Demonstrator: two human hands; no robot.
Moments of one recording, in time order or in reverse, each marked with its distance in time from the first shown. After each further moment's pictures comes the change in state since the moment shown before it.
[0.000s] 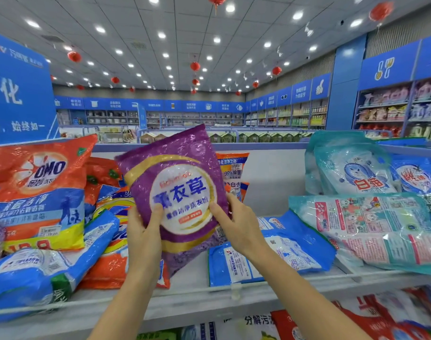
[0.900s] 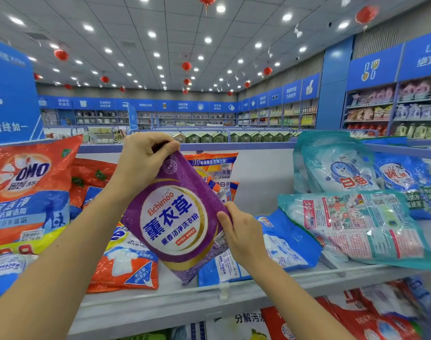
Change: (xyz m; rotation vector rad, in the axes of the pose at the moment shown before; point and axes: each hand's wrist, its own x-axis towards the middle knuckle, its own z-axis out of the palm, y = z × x) left_hand 0.062 0.109 0.051 0.634 -0.467 0.739; right_hand -0.019 0.025 -0.009 -0.205 0.192 -0.209
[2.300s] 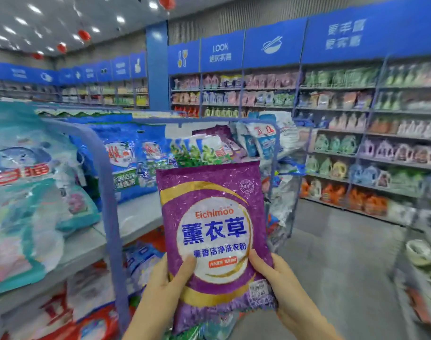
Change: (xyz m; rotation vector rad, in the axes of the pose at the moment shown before) left_hand -0.177 0.444 0.460 -1.306 -0.673 -0.743; right_hand -0.281 0.223 -0.522 0.613 0.391 0.986
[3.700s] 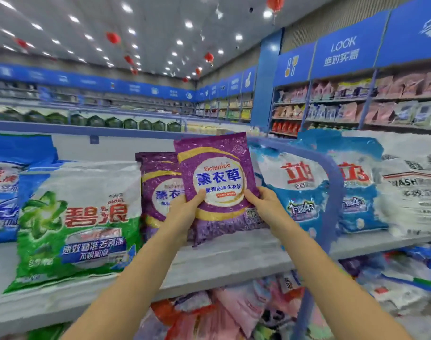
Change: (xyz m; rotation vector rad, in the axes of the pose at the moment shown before) left_hand 0.705 -0.146 0.314 0.102 0.632 0.058; right_hand 0.795 -0.076 -0.361 -0.402 -0.398 -0.229
